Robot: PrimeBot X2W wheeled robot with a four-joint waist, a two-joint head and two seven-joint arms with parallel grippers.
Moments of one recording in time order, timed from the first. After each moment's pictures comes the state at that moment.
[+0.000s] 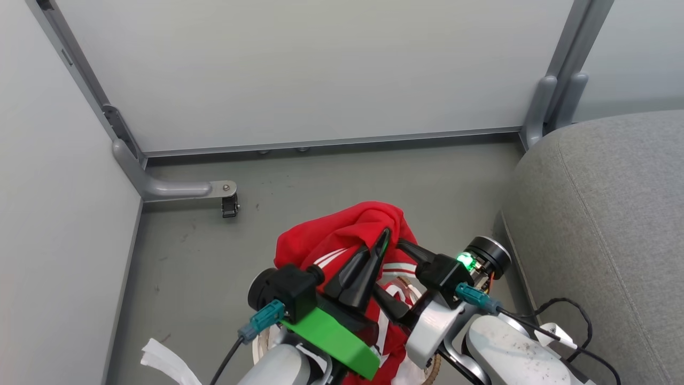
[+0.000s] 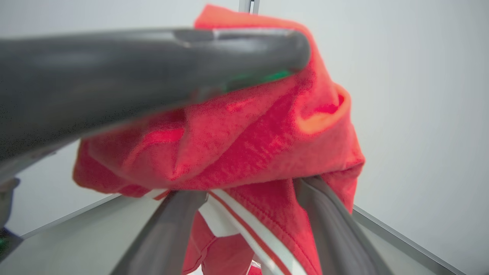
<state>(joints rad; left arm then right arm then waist) -0.27 0.05 -0.69 0.20 -0.52 -0.13 -0.26 -0.42 -0.14 0.69 0.37 0.22 0.13 -0.26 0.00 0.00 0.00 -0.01</state>
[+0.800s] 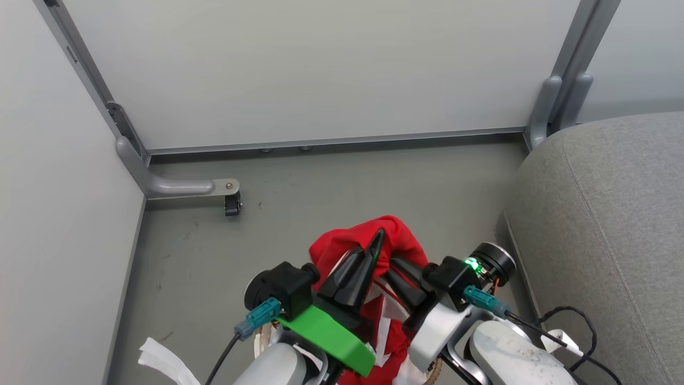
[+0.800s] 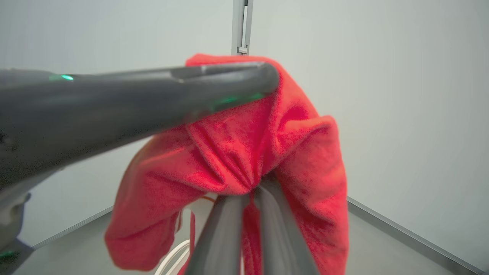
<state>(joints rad) -0.27 0.05 -0.69 0.23 -0.55 -0.13 -0.26 -0.37 -0.13 0.64 0.34 0.22 0.13 -0.26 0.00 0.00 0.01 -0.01</state>
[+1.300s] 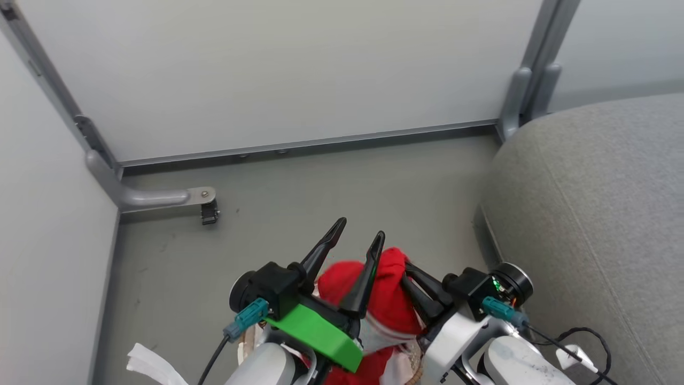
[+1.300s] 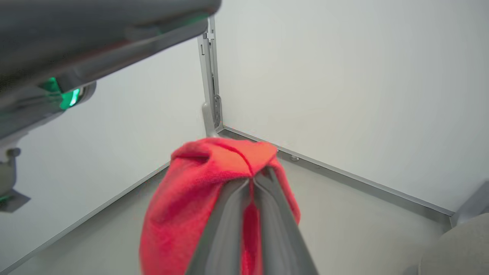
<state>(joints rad) -0.25 0.05 -0.63 0.23 -0.50 -0.13 -0.26 -0.29 -0.12 0.57 0.34 0.24 0.13 -0.26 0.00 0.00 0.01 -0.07</state>
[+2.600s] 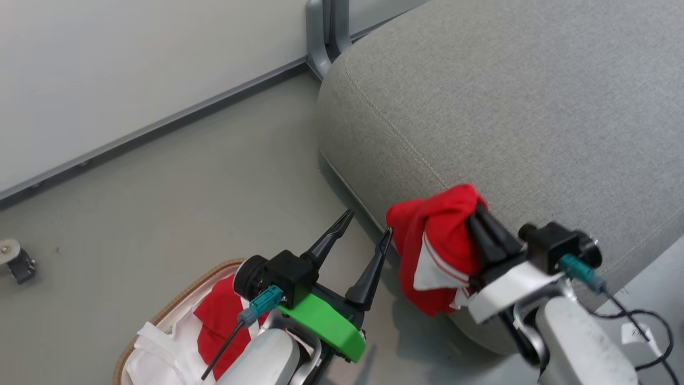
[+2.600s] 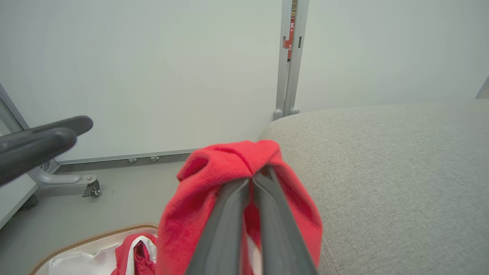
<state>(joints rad) -0.33 0.06 -0.67 0.29 -0.46 -0.13 -0.26 -0.27 -0.11 0.28 0.25 0.23 0.13 -0.26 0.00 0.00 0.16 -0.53</state>
